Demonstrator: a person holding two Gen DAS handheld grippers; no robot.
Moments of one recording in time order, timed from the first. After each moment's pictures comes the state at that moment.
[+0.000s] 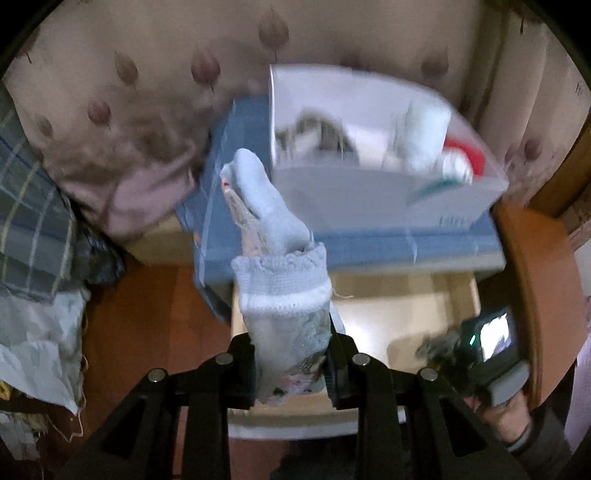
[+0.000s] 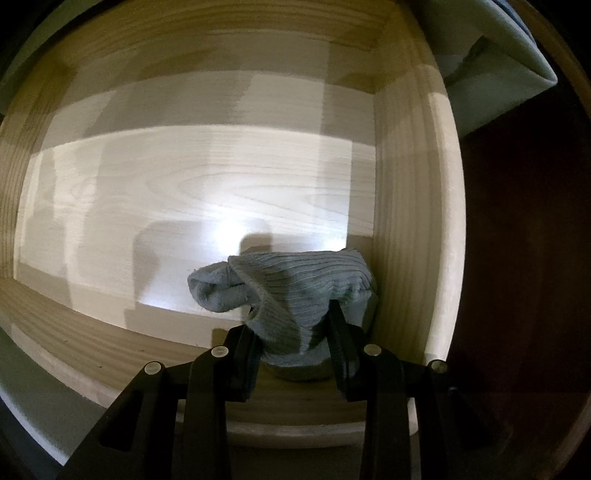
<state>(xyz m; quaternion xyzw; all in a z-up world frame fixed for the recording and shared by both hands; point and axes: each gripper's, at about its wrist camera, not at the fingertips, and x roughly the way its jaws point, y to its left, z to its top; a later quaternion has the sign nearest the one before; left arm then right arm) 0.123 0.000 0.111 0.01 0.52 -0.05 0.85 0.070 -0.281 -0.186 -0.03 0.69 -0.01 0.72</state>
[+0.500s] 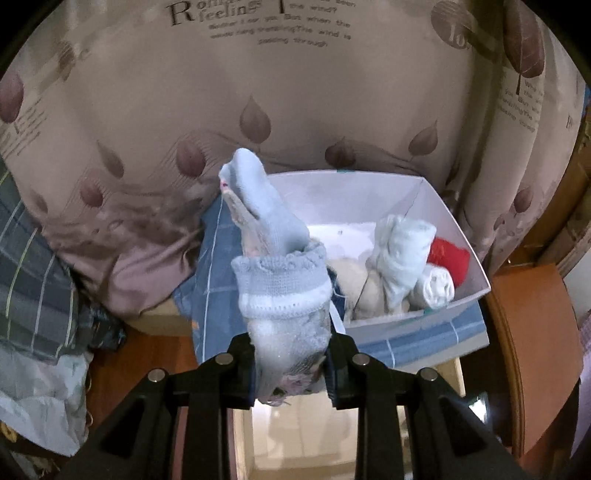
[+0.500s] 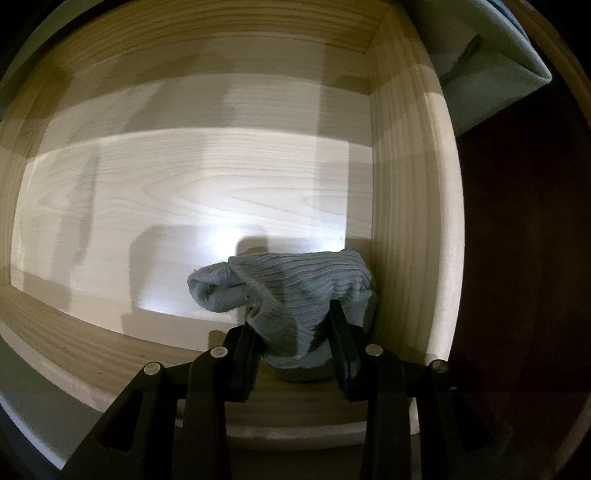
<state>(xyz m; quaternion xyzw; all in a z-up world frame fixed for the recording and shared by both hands) 0.207 -0.021 0.173 0.02 0.45 -0.07 0.89 0.064 -0.292 -0.176 -0.03 0.68 -0.02 0.73</state>
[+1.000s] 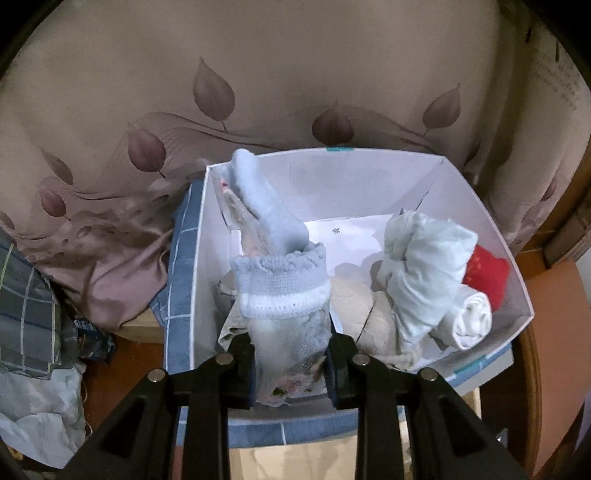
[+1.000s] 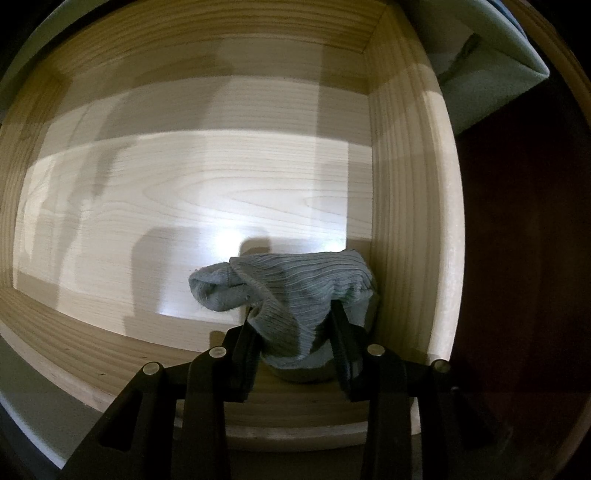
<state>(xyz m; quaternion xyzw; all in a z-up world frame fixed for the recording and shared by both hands) 0.288 -0.060 0.111 0.05 0.48 -0.07 0.87 0.063 -0.291 -0.172 -0.03 0.68 -0.02 0.73</state>
